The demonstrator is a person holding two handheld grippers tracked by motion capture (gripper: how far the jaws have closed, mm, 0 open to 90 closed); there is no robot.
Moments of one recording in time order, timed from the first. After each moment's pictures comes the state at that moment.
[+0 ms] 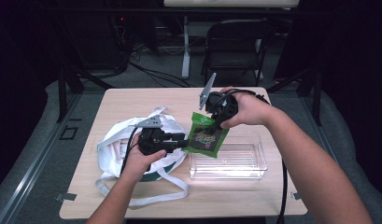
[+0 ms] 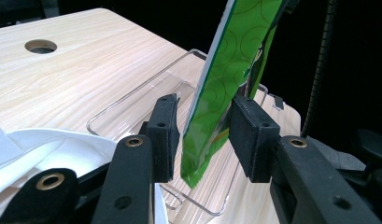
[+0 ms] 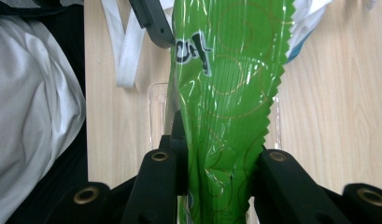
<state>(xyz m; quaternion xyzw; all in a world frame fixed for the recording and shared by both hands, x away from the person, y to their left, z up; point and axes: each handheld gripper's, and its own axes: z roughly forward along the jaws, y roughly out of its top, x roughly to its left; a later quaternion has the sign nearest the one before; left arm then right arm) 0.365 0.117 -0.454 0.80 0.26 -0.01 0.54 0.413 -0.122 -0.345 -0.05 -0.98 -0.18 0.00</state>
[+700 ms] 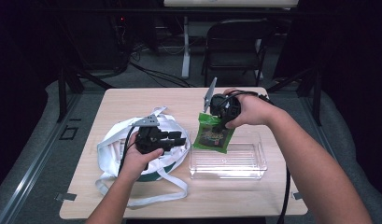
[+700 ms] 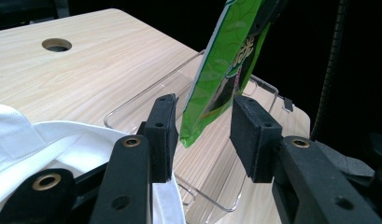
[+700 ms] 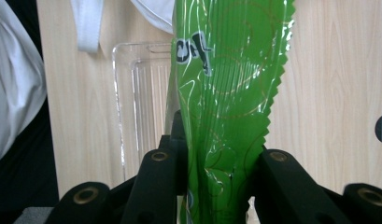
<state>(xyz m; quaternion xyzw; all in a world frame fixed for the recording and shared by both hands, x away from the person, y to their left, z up) 0.369 0.124 -0.456 0.79 0.27 0.00 0.54 0.422 -0.131 -0.359 -0.05 -0.99 -0.13 -0.04</state>
